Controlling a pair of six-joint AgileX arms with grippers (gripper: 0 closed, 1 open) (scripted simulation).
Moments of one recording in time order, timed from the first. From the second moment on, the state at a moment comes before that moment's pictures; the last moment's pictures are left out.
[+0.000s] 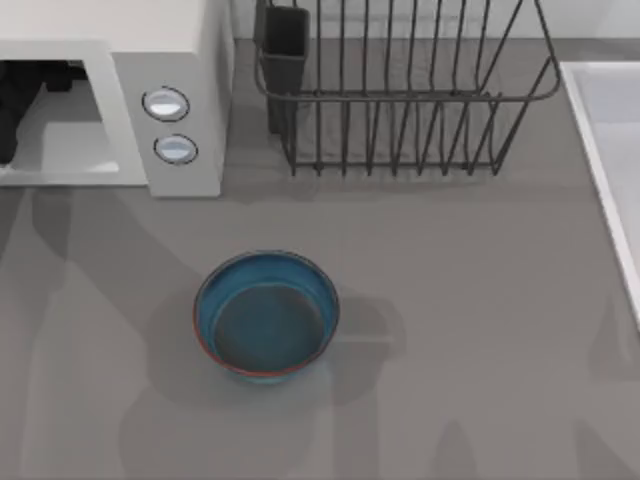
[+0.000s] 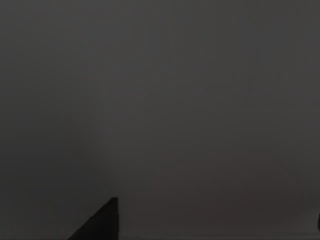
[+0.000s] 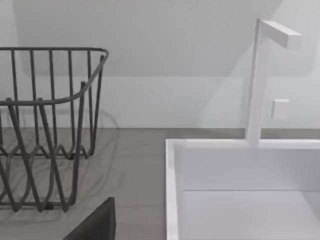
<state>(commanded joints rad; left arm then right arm) 0.12 2.70 1.82 0.64 0.16 0.07 0.00 0.00 0.00 0.00 0.00 0.00</state>
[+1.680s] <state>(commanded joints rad) 0.21 2.19 0.77 1.18 0.24 0.10 0.00 0.00 0.00 0.00 0.00 0.00</state>
